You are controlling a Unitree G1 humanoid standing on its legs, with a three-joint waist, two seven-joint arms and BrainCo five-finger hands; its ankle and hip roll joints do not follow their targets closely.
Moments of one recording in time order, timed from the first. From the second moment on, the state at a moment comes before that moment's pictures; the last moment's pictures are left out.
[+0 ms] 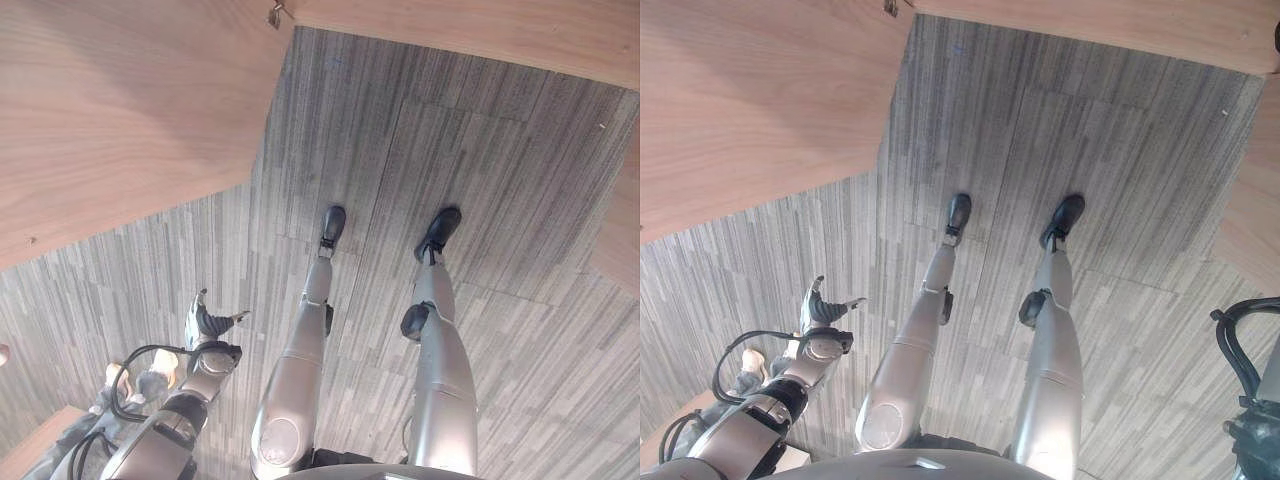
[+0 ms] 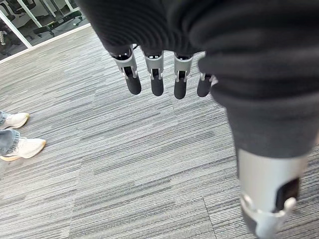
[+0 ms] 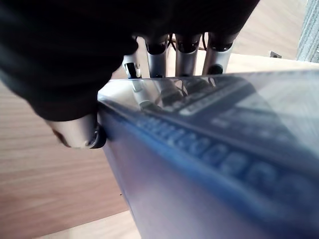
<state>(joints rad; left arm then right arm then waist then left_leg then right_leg) -0.32 0.32 -0.42 1.02 -0.19 -0.17 0.41 -1.94 -0.87 0.35 1.42 1.19 -0.19 -0.68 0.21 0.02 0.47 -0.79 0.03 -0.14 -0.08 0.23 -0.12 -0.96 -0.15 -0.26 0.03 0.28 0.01</state>
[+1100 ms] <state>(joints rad) -0.32 0.31 -0.39 1.04 -0.23 -0.16 0.41 -1.99 -0.82 0.39 1.42 1.26 -0.19 -0.62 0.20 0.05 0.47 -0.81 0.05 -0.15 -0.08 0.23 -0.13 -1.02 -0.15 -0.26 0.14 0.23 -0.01</state>
